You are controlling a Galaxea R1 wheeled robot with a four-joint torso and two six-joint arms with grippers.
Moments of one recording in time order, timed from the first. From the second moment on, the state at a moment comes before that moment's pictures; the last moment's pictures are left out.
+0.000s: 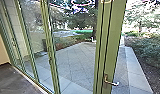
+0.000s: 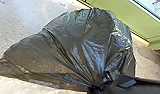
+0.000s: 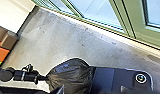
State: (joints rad) left arm 1.43 2.81 -2.36 0.24 0.07 -0.16; right arm -1.41 1.94 -1.15 0.46 0.20 -0.58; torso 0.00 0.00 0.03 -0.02
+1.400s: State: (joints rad) left arm 1.43 2.85 -2.42 0.24 0.06 -0.16; right arm -0.59 1.74 -0.95 0.68 -0.23 -0.30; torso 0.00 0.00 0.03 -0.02
